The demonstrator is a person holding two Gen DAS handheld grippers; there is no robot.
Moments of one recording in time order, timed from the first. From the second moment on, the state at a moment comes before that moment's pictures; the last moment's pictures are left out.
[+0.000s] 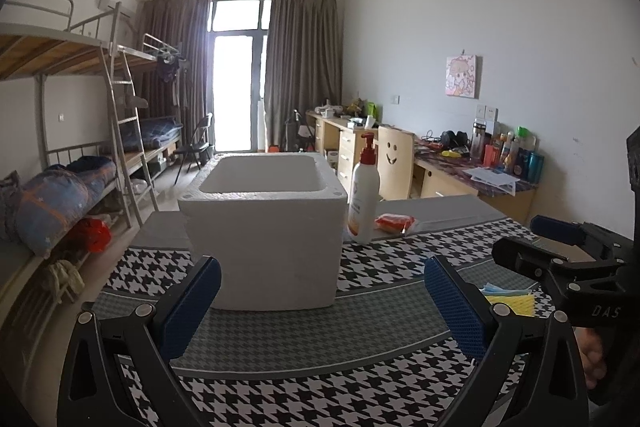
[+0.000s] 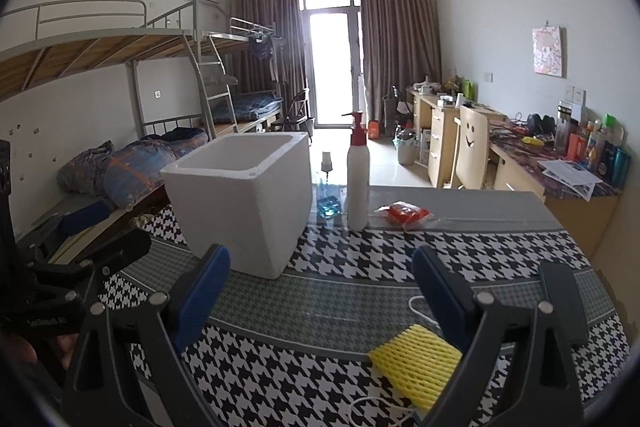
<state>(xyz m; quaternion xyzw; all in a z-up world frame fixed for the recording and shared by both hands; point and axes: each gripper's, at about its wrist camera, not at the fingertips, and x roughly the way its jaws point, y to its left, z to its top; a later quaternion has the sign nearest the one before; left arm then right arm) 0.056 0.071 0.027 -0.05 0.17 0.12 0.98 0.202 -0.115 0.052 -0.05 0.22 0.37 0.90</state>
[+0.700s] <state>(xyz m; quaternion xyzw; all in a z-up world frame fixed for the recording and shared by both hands) 0.074 0.040 0.012 -0.05 0.20 0.07 0.98 0.207 -0.153 0.038 -0.02 0.24 0.31 0.92</state>
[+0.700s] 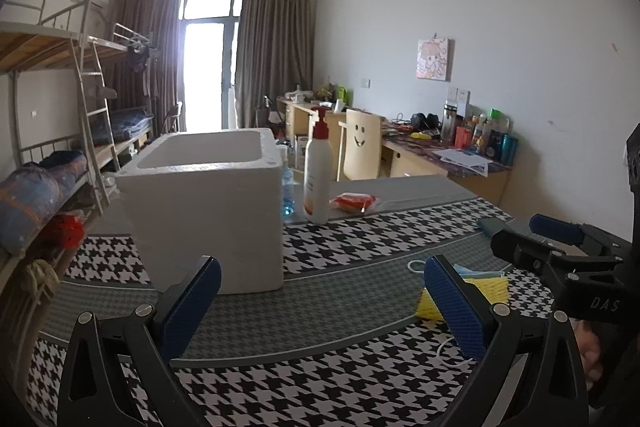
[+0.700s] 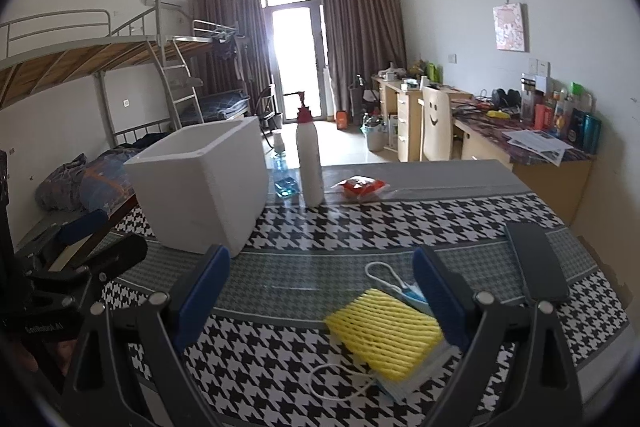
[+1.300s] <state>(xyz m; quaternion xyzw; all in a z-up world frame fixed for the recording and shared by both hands) 0.084 0.015 0.003 -0.05 0.21 0.03 0.98 0.209 -0.180 0.031 -0.01 0.25 0.28 0.93</state>
